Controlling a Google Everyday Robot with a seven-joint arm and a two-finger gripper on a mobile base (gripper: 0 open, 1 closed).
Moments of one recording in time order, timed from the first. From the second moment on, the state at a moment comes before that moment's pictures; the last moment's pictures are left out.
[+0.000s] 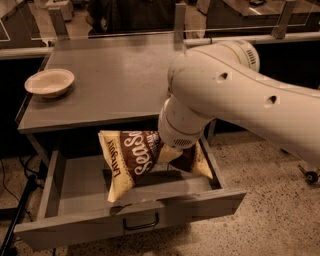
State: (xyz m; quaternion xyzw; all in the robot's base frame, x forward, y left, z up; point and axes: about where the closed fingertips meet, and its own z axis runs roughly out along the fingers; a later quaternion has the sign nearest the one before) arm 0.485 -0.019 0.828 -0.71 0.67 -0.02 0.20
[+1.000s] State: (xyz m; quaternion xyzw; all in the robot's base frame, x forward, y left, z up) arm 0.513 -0.025 0.886 -0.64 0.72 -0.14 0.24
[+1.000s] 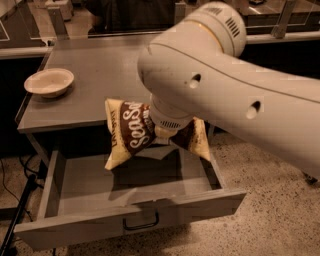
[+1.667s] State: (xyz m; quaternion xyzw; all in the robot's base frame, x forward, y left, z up) arm 0.519 -0.036 0.919 -0.58 0.75 -0.19 0.25
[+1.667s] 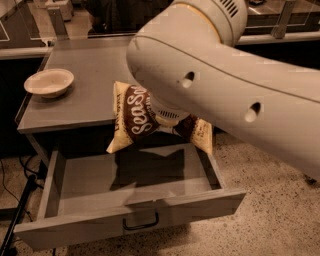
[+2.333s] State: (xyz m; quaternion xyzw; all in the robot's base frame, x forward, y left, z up) arm 0.563 -0.023 0.967 -0.59 0.73 -0.18 0.29
